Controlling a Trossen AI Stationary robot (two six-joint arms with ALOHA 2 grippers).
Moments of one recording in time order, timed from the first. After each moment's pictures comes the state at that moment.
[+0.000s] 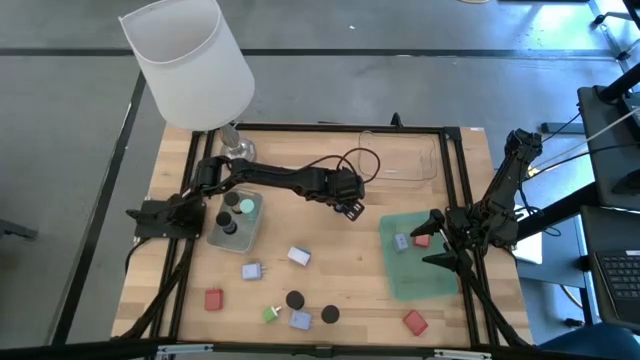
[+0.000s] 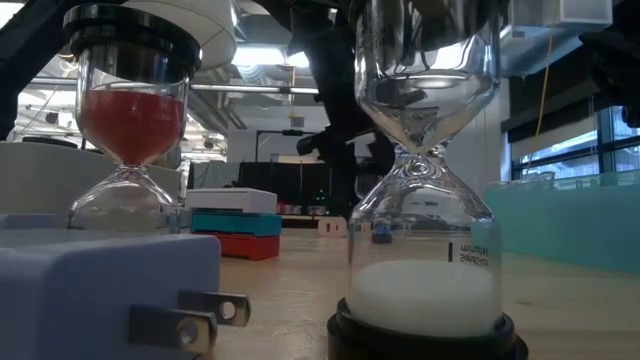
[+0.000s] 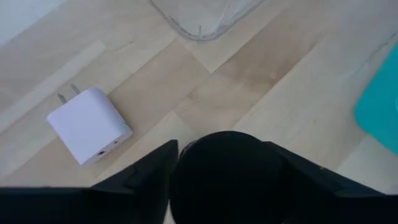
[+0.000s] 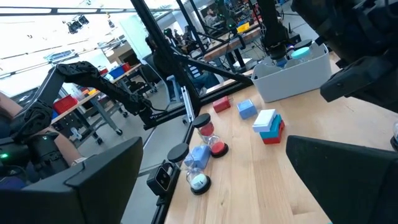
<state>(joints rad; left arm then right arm) 0.07 2.16 1.76 -0.69 -0.29 -0.72 1.07 0.40 0.15 0.21 0.84 0.54</state>
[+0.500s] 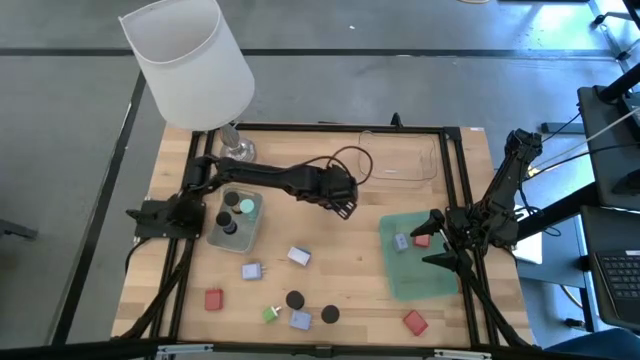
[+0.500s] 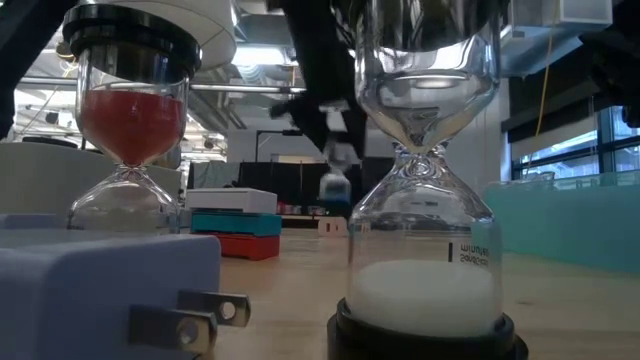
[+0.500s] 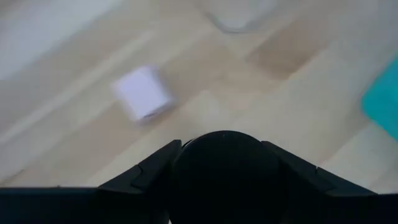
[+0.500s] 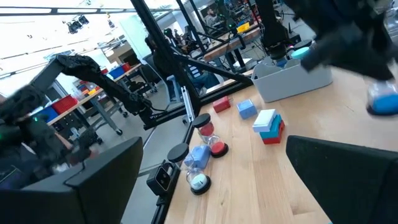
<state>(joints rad) 0.04 2.05 1.76 -0.89 -0.37 -0.84 1.07 0.40 0.15 0.21 0.84 0.54</state>
